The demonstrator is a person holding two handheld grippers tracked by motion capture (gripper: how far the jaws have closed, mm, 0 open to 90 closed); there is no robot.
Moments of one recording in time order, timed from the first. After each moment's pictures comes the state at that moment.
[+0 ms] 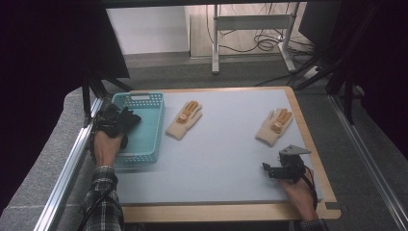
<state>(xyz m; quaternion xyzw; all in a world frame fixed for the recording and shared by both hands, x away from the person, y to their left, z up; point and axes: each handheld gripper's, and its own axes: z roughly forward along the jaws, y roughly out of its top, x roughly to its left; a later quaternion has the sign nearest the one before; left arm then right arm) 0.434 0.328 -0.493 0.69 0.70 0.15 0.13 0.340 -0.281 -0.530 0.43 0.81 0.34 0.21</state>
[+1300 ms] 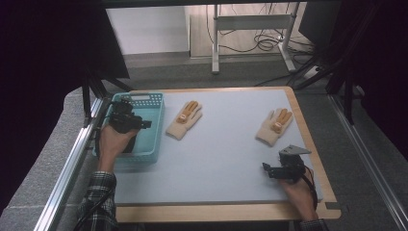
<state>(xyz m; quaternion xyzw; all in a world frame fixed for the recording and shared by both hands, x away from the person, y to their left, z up) 0.409 0.266 -0.434 0.77 0.55 0.14 0.31 0.340 -0.281 -0.530 0.43 0.81 0.34 0.21</state>
